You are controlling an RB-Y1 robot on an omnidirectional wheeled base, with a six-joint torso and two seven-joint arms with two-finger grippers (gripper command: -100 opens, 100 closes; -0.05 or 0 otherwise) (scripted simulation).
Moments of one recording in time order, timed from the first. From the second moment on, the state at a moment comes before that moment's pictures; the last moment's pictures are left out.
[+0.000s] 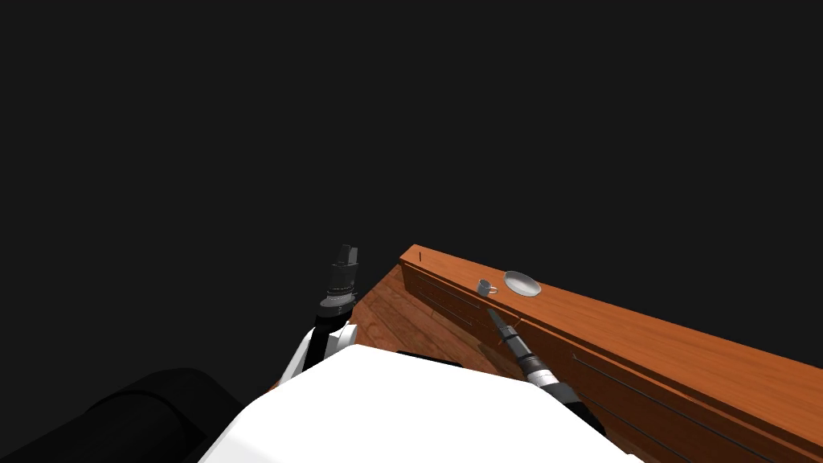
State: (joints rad) left arm 0.52 0.04 0.07 -2.27 -0.11 -0.65 -0.13; right arm 0.65 -0.47 0.14 -1.78 0.11 -0.44 0.15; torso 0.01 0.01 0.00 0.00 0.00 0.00
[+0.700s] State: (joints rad) left arm 0.52 0.04 0.07 -2.27 -0.11 -0.65 -0.13; right arm 0.68 -0.62 0.22 -1.61 0.15 -0.44 0.19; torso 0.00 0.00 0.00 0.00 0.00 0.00
